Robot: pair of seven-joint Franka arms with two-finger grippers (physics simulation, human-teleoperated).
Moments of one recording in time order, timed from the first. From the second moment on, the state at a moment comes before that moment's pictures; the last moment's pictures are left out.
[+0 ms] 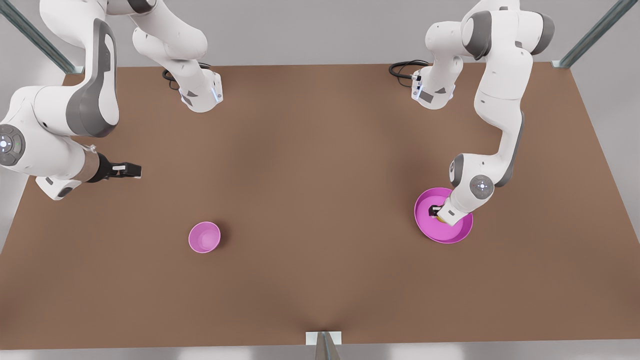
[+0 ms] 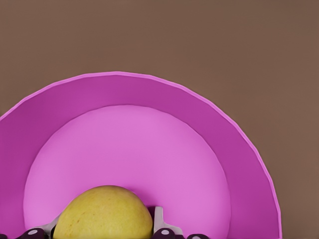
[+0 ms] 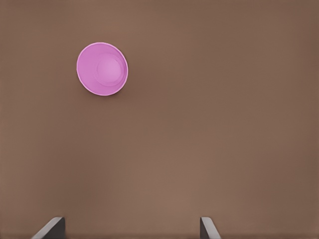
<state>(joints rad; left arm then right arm) -0.10 0.51 0.01 -2.12 0.02 2.61 -0.09 -0.08 0.16 0.06 -1.53 0.00 1.45 -0.04</state>
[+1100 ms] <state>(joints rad) -0.12 0.77 -0.48 -1.34 -0.70 2.03 -0.13 -0.05 0.93 0.44 -1.17 0.79 1.76 -0.67</state>
